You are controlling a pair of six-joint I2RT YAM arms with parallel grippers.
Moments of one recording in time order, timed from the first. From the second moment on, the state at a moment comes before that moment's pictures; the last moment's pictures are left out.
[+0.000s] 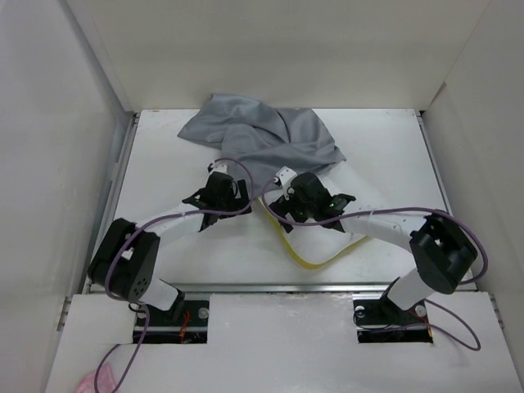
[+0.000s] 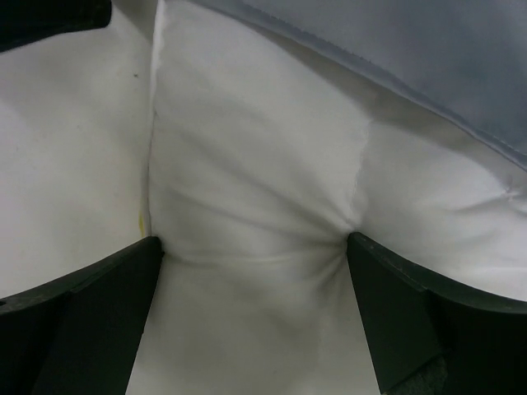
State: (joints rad) left arm -0.49 1.45 0.71 -0.09 -0.12 -0.58; right arm 0.78 1.54 0.93 -0.16 0.06 -0.03
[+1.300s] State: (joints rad) left arm -1.02 1.11 0.96 -0.54 -0.40 -0.68; right arm 0.82 1.83 1.17 0.56 0.45 0.22
